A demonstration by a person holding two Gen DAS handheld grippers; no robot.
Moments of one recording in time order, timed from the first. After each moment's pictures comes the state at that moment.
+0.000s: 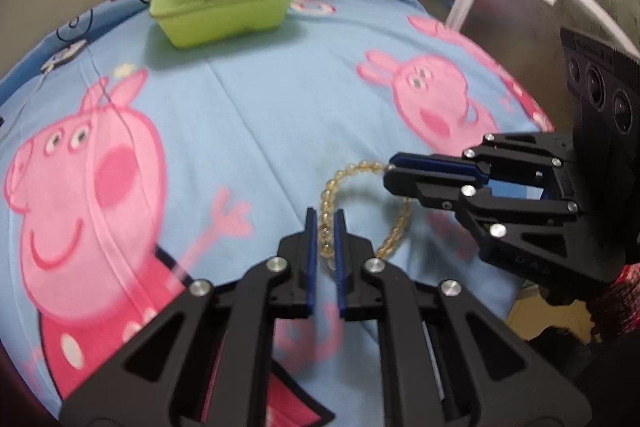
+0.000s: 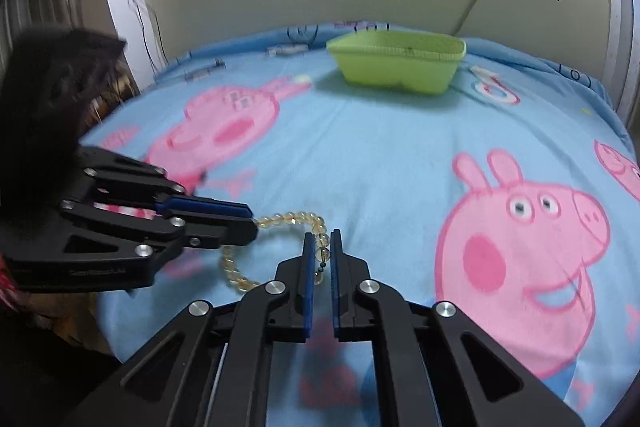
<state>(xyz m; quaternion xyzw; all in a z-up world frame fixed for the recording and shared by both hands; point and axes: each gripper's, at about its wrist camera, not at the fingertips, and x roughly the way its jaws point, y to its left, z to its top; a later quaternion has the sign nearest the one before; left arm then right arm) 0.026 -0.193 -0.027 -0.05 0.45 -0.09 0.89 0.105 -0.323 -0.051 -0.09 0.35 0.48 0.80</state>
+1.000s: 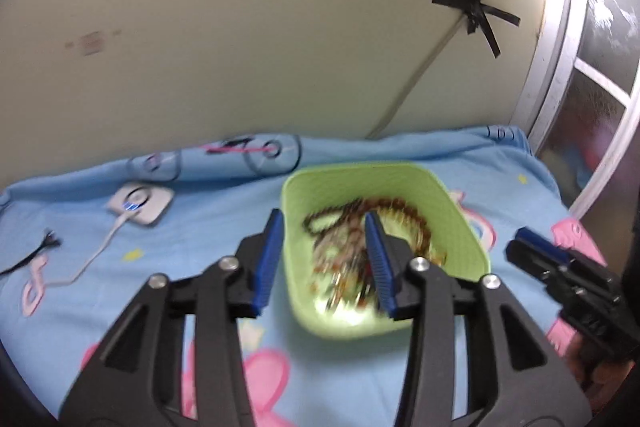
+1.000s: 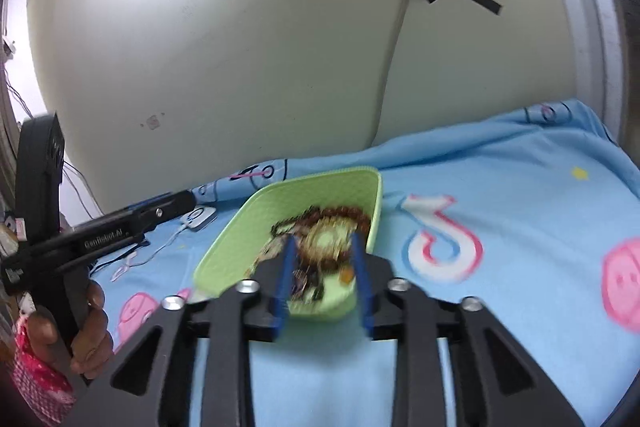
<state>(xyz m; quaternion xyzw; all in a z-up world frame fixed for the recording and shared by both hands) 0.195 -0.080 0.055 -0.07 0.32 0.10 0.94 0.282 -0.296 0.001 0.09 0.31 0.40 0.86</state>
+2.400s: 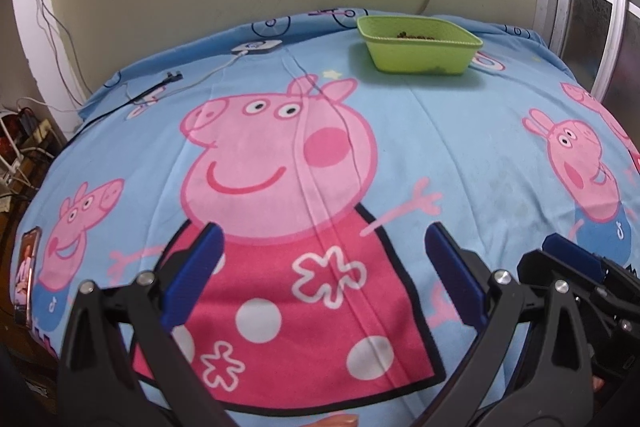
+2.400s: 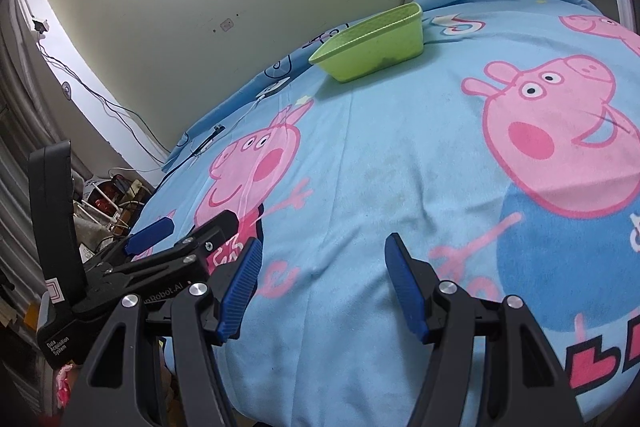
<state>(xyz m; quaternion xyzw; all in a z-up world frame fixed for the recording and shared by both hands) -0.039 -0.155 -0.026 -0.04 0.38 0.22 0.90 0.068 -0.327 -0.057 0.12 0.41 0.43 0.79</state>
